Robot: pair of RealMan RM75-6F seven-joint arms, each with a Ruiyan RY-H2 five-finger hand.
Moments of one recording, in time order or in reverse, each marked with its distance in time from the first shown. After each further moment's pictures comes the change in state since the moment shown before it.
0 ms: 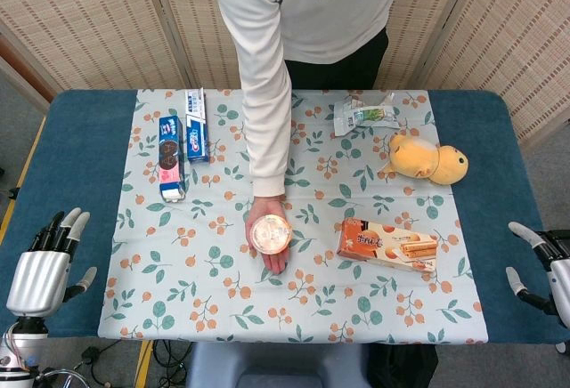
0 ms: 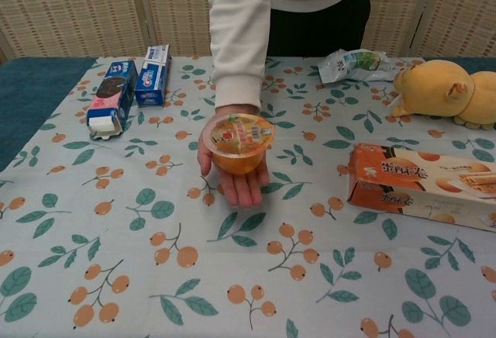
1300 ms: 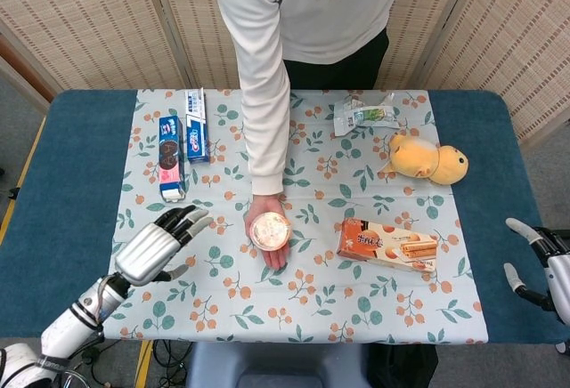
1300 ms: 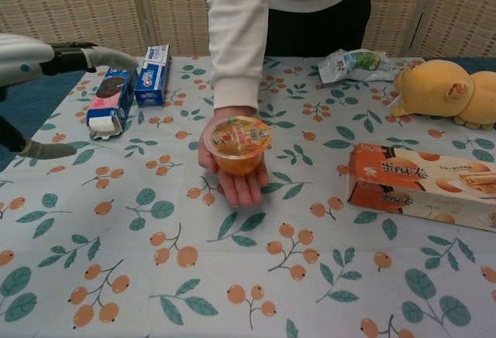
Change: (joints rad) left arm -0.405 -0.037 -0.028 0.084 0.193 -0.464 -0.262; right arm 0.013 0.019 0.010 -0.031 0.001 -0.011 -0.031
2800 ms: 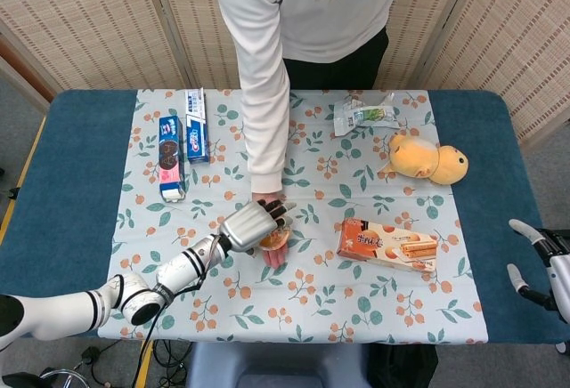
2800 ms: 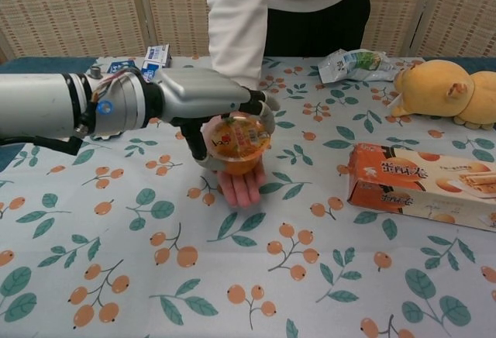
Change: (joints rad) left arm -0.462 -0.385 -0.083 0.344 -0.305 -0.354 0.163; right arm 0.004 0.004 -0.003 0.010 0.027 -0.030 0.004
